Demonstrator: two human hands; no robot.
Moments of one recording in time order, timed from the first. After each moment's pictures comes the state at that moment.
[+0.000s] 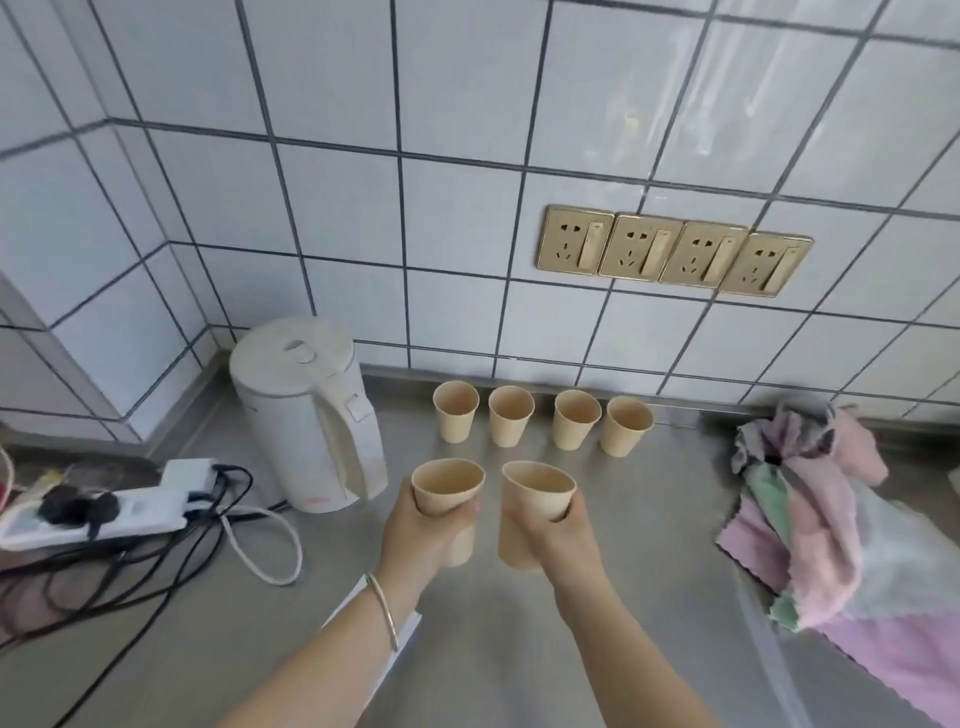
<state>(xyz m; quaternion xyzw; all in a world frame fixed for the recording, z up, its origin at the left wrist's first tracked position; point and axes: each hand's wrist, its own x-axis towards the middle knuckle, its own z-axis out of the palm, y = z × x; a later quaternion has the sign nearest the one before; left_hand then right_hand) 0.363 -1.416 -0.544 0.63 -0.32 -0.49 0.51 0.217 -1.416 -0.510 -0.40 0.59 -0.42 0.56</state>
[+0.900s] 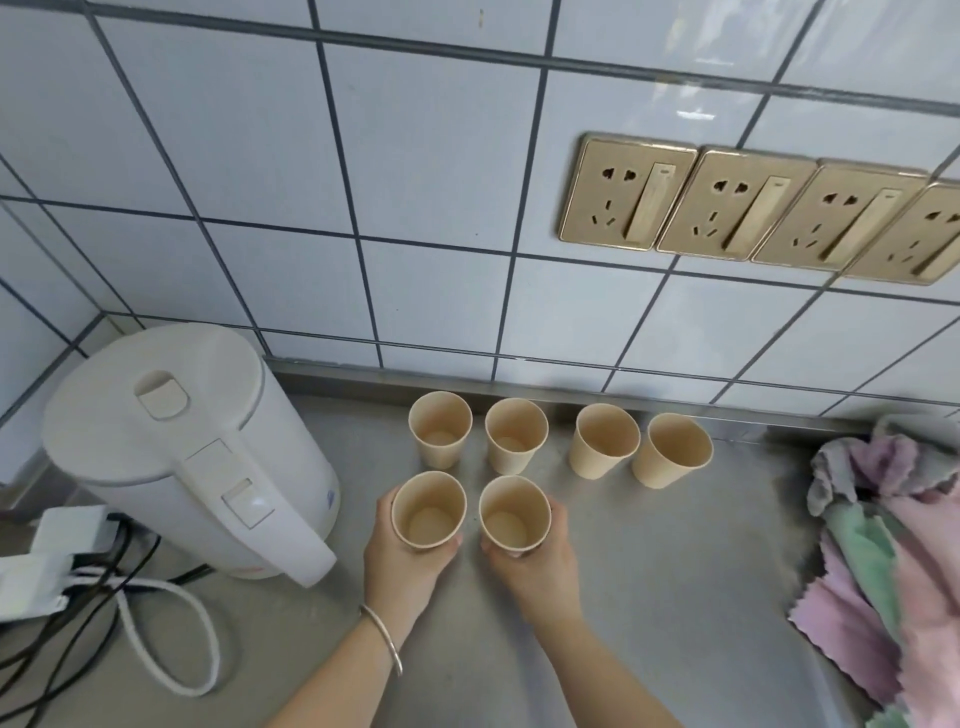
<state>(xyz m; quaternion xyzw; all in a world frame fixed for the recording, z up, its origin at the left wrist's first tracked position) 0.364 -1.523 -0.647 0.74 -0.34 -0.35 0.46 0.229 -1.537 -0.635 -0.48 0.70 -0.31 0.42</state>
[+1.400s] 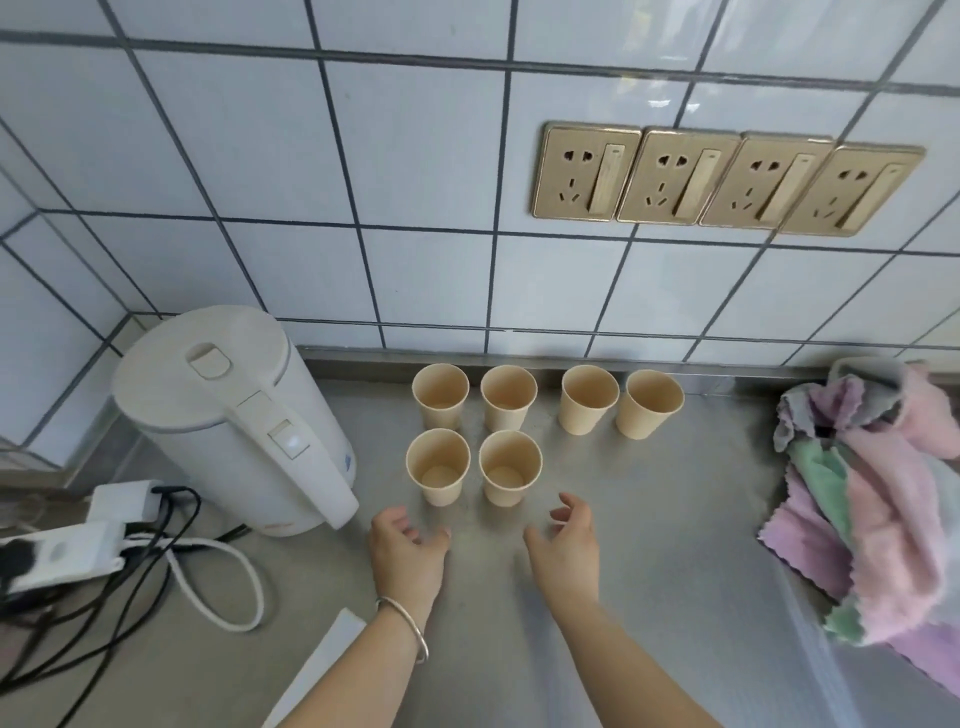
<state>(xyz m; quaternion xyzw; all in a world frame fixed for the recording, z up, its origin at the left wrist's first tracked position) 0.359 -1.479 -0.646 0.79 -0.27 -0.37 0.41 0.212 -1.488 -0.625 -0.42 0.76 -0.29 0.41</state>
